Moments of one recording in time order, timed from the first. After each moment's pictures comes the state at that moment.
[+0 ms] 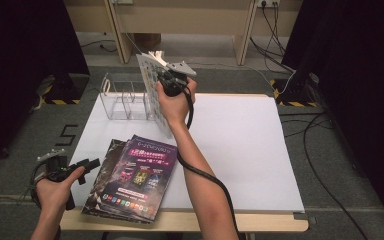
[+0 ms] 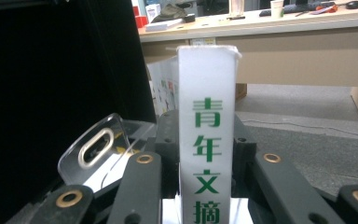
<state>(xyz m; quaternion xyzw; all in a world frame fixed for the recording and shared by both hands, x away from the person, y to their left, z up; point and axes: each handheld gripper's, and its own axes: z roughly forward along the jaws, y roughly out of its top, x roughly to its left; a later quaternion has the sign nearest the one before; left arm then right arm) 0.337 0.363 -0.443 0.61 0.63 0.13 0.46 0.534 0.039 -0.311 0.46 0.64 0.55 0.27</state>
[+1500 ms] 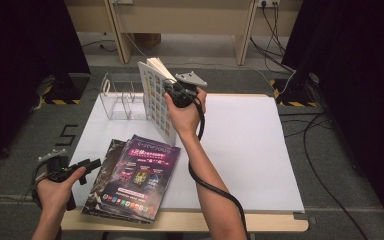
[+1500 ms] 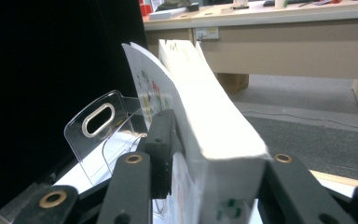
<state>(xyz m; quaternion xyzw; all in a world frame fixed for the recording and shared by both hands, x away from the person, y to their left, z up) 0.337 0.360 -0.443 0.61 0.63 0.13 0.46 0.509 0.014 -0.320 0.45 0.66 0.54 0.26</state>
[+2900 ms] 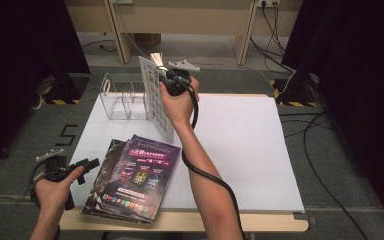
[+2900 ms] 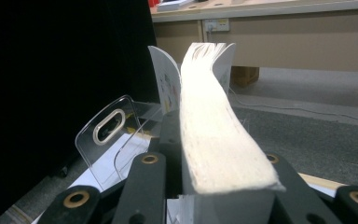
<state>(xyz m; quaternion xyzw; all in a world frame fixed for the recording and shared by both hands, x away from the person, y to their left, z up) 0.337 0.366 -0.444 0.60 0.63 0.13 0.46 0.531 0.031 -0.299 0.45 0.67 0.54 0.23</state>
